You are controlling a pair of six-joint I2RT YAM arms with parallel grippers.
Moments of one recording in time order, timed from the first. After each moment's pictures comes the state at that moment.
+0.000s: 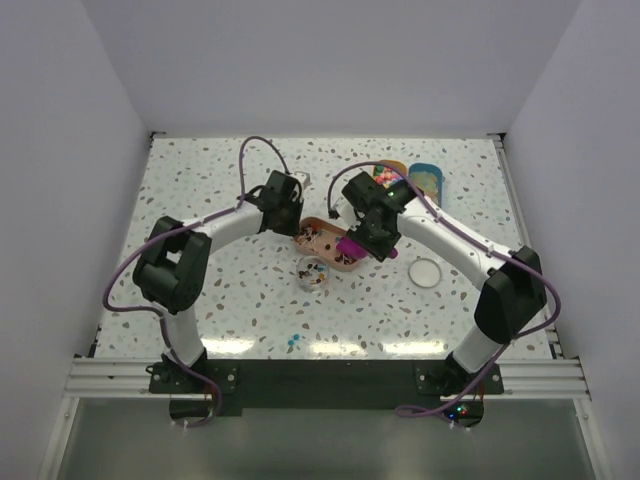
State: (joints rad) left arm -0.49 1.86 1.23 -0.31 0.03 -0.23; right arm 0.68 1.64 1.46 -1.13 0.13 -0.25
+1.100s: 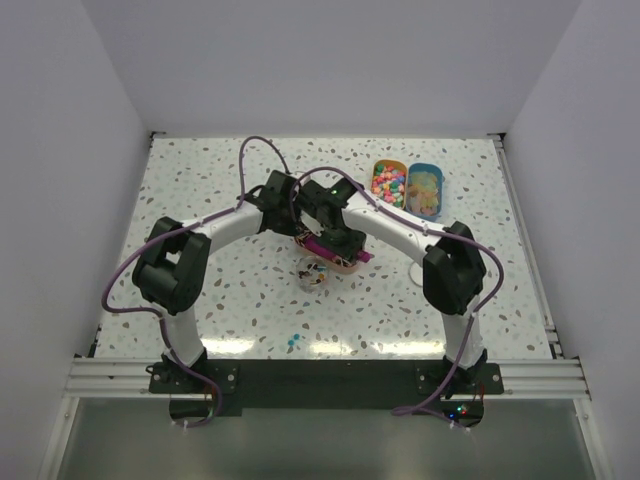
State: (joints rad) left arm -0.50 1.85 1.23 -0.31 0.03 -0.23; right arm 0.82 1.99 1.75 -1.27 0.22 -0.18
